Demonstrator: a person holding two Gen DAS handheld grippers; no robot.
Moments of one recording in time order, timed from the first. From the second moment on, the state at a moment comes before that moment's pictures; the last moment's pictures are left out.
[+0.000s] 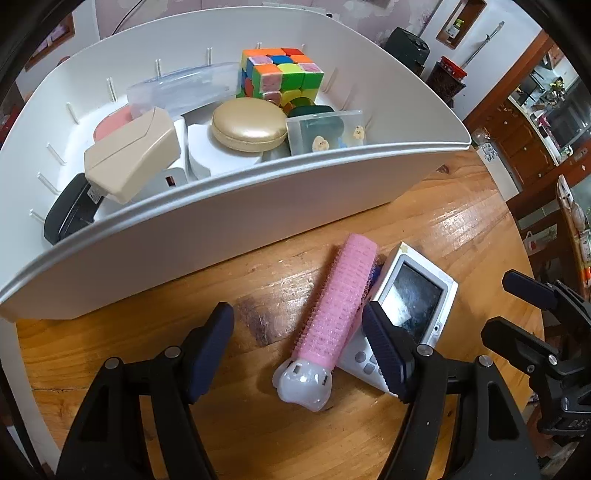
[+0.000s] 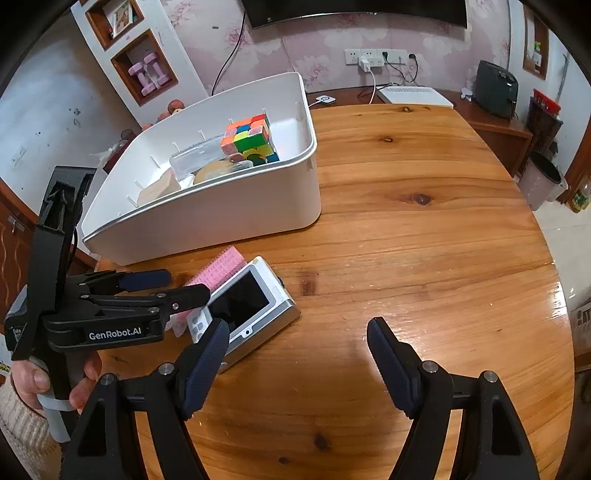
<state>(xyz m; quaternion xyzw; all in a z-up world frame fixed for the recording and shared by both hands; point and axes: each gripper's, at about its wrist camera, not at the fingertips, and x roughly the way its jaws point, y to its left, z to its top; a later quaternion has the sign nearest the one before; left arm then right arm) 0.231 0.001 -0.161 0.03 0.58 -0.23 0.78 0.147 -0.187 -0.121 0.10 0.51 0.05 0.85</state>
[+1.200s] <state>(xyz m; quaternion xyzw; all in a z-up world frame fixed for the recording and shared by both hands) 0.194 0.008 -0.159 0.05 0.56 -0.17 0.81 0.189 -0.166 -0.161 0.20 0.58 -0.02 0.79</state>
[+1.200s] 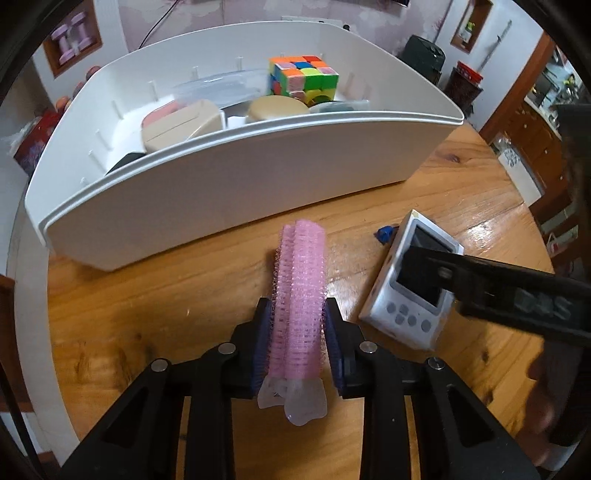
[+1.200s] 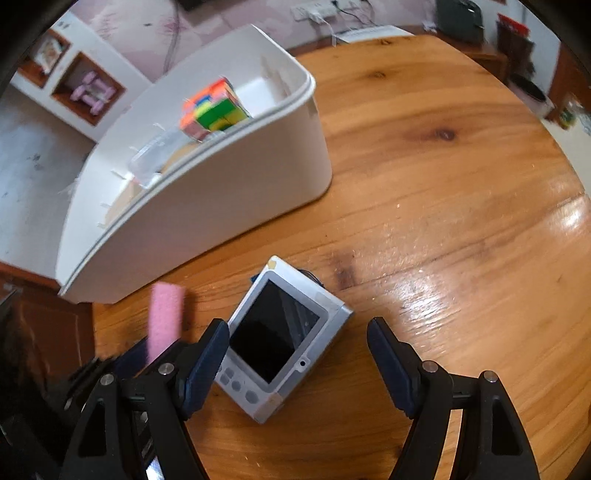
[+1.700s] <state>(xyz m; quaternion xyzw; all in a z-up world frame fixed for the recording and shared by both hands) 0.174 0.029 -0.151 0.02 0.56 -0.16 0.81 0.212 -0.114 -0.171 0.11 0.61 -0.09 0.78</state>
